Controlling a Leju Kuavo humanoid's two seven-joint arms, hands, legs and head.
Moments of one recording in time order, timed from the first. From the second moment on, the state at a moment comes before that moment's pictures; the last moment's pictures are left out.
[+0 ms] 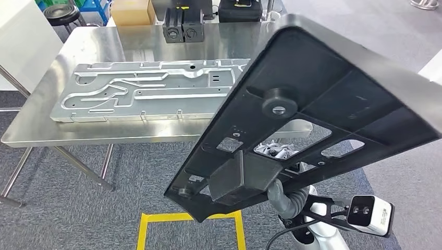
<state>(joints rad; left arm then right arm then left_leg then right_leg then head) -0.07 0.11 -1.03 -0.11 1.46 0.16 -0.36 -0.19 -0.07 0.43 -1.89 -0.27 0.45 -0.61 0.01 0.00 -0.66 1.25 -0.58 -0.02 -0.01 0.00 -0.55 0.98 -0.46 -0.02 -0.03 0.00</state>
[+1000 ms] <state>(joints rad) -0.07 0.11 -1.04 -0.11 1.46 0.15 -0.36 -0.12 -0.06 0.37 -1.99 -0.18 0.44 -0.68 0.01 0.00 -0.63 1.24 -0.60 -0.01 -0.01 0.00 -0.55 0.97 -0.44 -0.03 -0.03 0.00</state>
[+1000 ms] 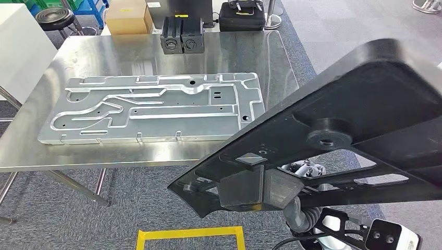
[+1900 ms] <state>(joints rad) -0.07 0.10 -1.04 -0.11 1.46 0.15 -0.37 -0.16 -0.09 0.30 -2.02 -0.09 0.29 -0.63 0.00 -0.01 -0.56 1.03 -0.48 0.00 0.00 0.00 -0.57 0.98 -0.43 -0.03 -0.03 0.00</state>
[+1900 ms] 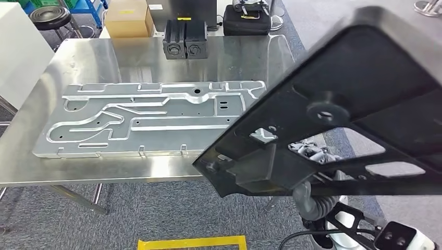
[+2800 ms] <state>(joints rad) -0.10 0.13 -1.07 -0.11 1.46 0.14 -0.38 -1.18 0.17 0.43 -0.56 0.94 -0.40 -0.19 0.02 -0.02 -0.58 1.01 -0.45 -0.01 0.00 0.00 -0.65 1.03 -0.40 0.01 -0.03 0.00</state>
